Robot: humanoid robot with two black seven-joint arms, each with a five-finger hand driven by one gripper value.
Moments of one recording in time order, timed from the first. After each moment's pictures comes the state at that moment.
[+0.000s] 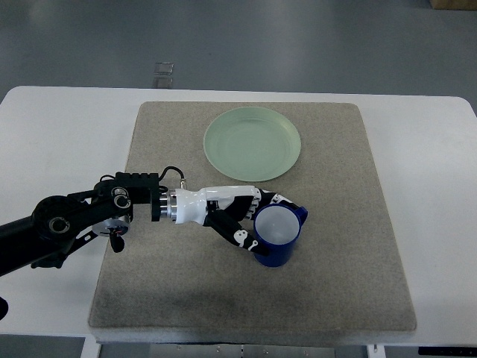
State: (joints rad) left arm -0.78 0.32 -0.33 -1.07 0.78 -0.58 -0.33; right arm 0.02 0.00 0.01 0.08 -0.06 0.19 0.23
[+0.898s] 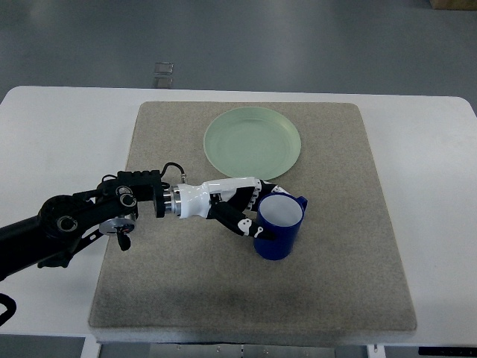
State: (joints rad) left arm -0.79 0.29 -0.34 -1.03 0.77 -0.49 -0.33; right arm 0.02 0.00 0.01 0.08 -0.06 0.19 0.23
